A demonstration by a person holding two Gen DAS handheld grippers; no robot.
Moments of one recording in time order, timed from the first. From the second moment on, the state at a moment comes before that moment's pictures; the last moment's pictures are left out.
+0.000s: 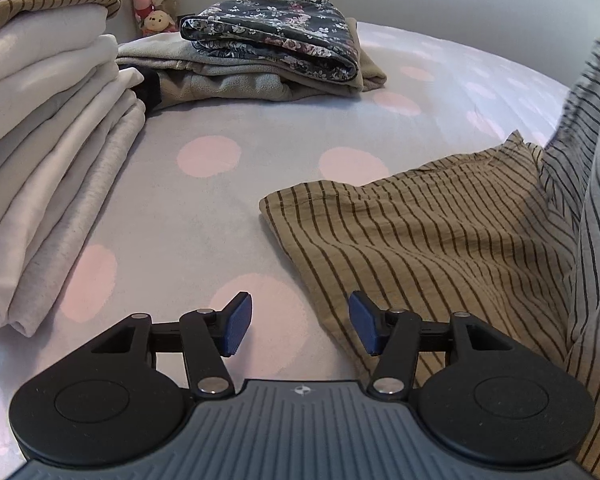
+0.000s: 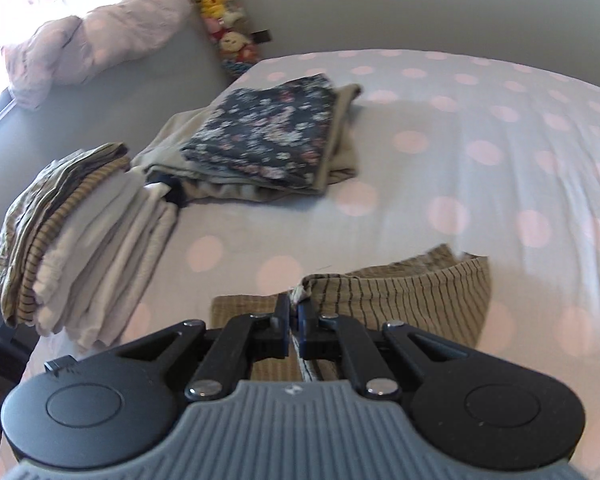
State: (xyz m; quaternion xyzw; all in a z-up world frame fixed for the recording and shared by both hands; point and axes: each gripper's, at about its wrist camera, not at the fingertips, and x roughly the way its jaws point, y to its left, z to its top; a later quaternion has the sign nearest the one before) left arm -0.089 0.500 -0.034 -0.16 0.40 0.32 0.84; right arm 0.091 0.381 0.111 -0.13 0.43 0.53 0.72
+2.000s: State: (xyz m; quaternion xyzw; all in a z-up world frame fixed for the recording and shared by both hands) left arm -0.084 0.513 -0.024 -0.24 0.33 0.30 0.86; right arm -0.042 0.314 -0.022 -0.25 0.39 0.58 0.67
